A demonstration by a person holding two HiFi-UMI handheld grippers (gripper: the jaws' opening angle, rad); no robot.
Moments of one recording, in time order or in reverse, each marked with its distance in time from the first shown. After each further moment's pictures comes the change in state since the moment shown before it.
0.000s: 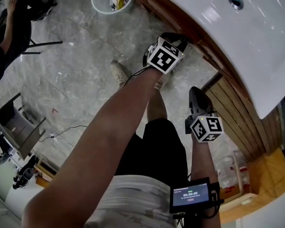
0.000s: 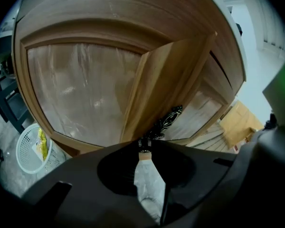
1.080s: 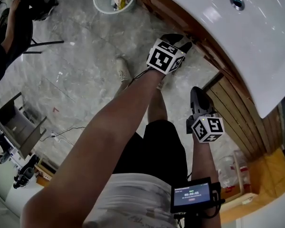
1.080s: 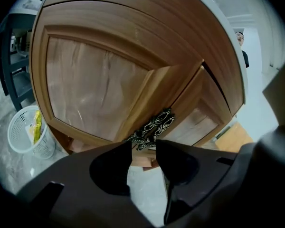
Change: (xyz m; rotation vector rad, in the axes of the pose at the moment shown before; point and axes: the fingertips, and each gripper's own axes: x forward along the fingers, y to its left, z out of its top) left arm -0.012 -0.007 0.010 -0.183 -0.092 -0.055; right arm -0.003 0.007 0.005 -0.012 -0.013 -0.002
